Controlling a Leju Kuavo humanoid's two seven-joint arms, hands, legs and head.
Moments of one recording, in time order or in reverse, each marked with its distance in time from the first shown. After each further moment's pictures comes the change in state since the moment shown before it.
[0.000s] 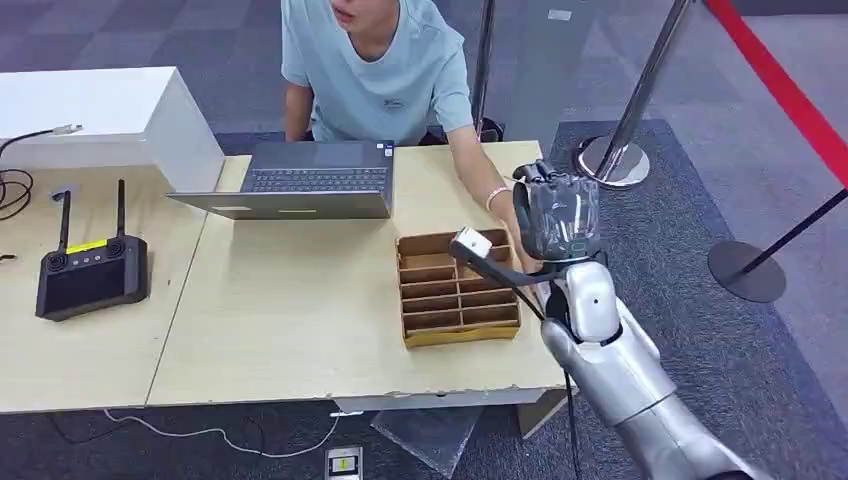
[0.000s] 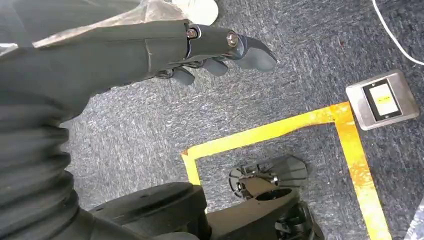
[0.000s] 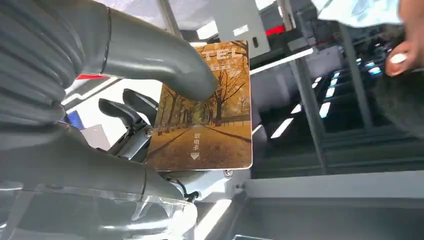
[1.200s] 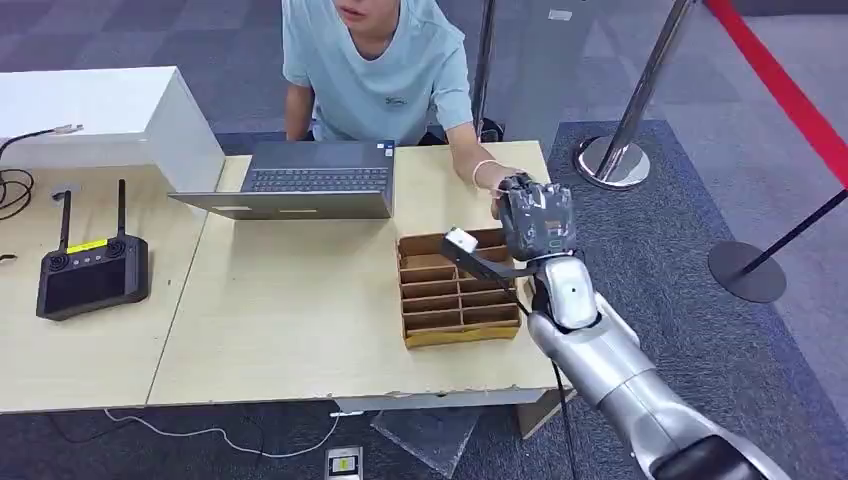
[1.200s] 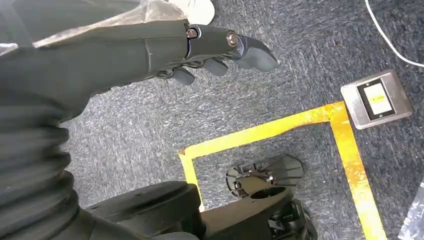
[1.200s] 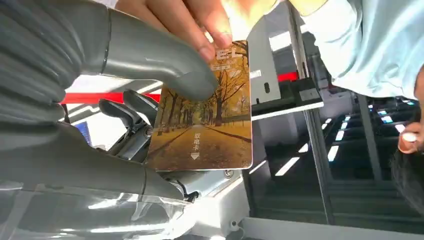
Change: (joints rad) left arm -0.011 -0.001 -0.002 0.000 0.000 -0.006 0.002; right arm -0.113 0.036 0.095 0.296 -0.100 -0.022 0.006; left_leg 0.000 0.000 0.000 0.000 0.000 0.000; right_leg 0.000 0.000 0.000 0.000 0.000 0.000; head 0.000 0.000
